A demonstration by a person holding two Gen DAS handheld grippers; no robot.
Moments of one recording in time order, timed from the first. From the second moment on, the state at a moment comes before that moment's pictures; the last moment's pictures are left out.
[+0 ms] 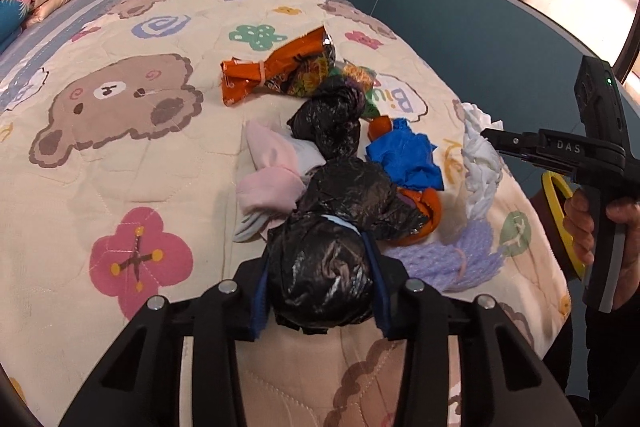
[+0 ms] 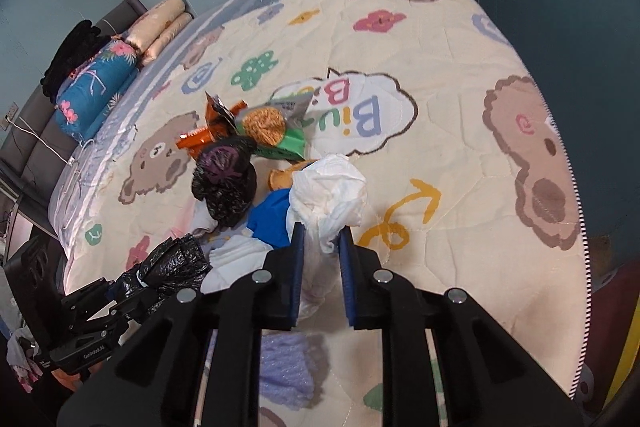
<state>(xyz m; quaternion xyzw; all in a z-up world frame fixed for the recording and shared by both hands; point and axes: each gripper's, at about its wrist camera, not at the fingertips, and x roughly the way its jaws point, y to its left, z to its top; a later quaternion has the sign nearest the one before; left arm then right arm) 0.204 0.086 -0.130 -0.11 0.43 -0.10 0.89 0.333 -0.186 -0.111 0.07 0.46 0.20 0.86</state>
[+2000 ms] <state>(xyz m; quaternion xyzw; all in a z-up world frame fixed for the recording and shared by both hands) 0.216 -0.110 -0.008 -0.04 0.36 -0.22 0.91 0.207 -0.439 0.007 0.12 0.32 0.05 0.94</state>
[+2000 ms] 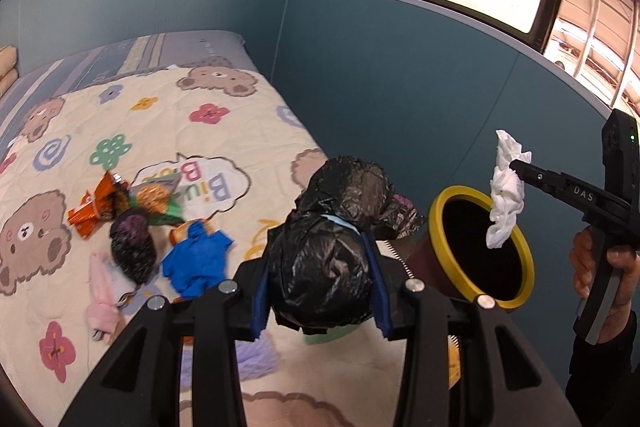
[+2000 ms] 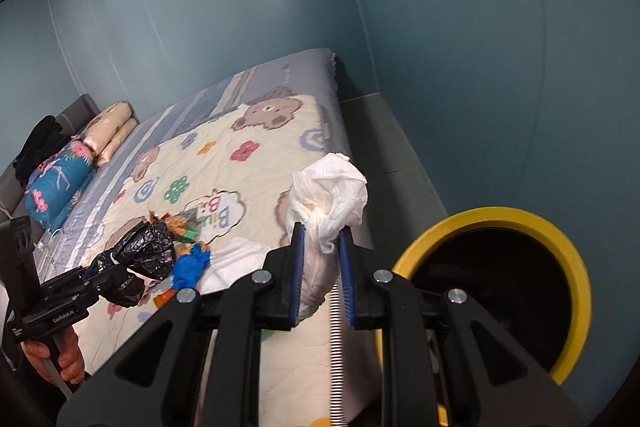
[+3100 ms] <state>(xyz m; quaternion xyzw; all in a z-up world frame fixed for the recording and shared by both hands) 0.226 -0.290 -0.021 0.00 0.38 -0.35 0.86 0.191 -0.568 -0.027 0.14 0.30 -0.12 0.94</state>
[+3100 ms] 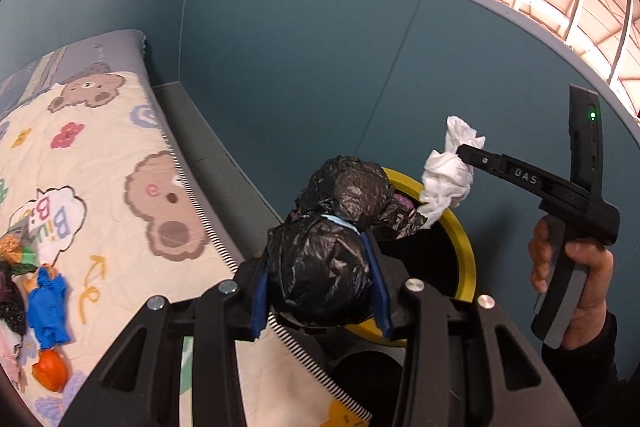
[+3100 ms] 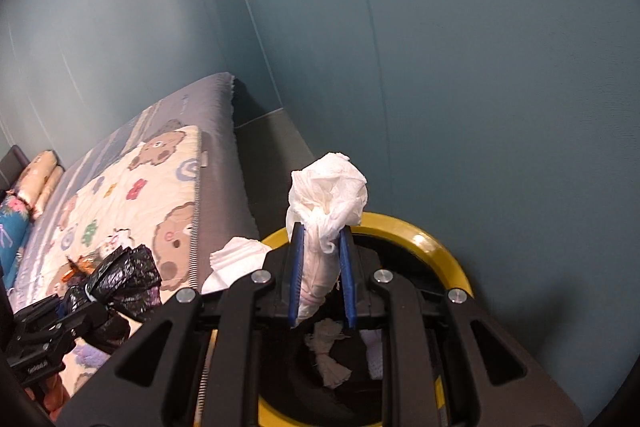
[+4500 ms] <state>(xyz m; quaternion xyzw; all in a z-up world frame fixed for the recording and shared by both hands) 0.245 -0.336 -0.064 -0.01 0.41 -0.35 0.84 0.184 -0.583 -0.051 0.15 0.30 -0.16 0.93</state>
